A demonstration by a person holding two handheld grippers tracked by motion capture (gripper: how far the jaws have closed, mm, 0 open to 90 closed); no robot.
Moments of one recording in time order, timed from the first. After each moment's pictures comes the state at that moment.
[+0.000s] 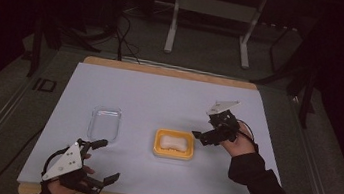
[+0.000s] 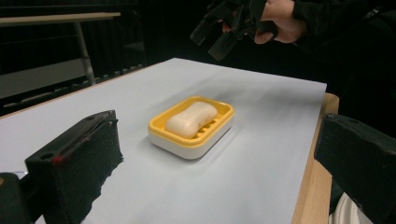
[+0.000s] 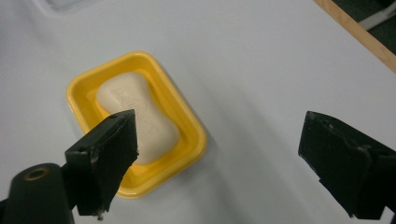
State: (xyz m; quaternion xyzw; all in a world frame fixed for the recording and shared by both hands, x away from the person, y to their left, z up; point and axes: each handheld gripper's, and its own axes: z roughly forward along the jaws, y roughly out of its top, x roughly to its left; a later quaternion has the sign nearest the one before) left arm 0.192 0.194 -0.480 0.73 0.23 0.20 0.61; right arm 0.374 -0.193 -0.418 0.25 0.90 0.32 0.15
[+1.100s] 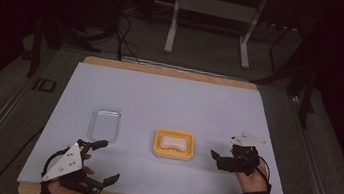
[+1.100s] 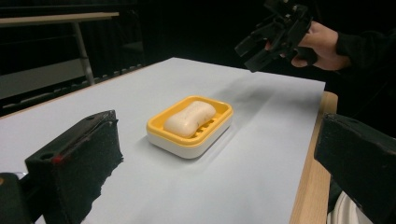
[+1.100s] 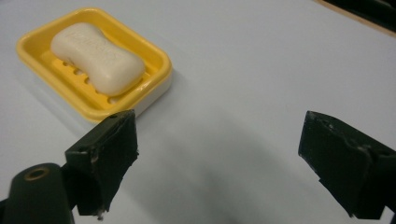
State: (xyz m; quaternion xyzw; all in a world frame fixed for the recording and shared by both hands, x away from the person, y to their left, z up) left arm 0.191 0.194 -0.480 0.74 0.23 0.20 0.60; right arm 0.306 -0.259 -0.460 0.36 0.83 0.35 0.22
